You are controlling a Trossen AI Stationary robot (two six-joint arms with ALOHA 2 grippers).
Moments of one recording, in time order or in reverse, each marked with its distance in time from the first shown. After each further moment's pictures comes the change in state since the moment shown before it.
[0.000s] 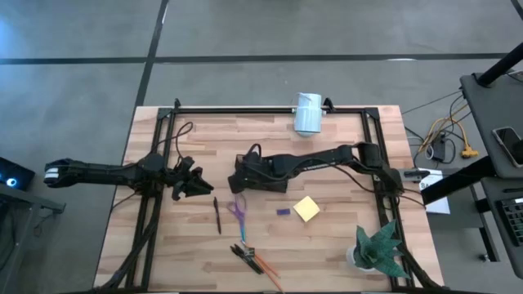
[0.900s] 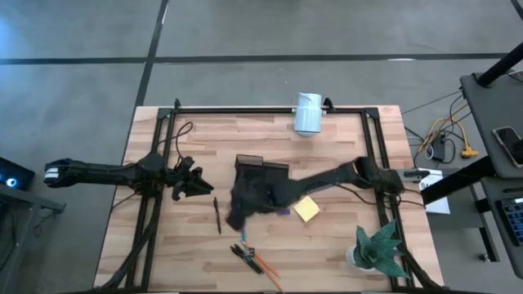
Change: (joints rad) left arm 0.000 0.001 0.000 0.001 0.000 -0.002; right arm 0.227 0.057 0.237 -0.161 0.104 -0.411
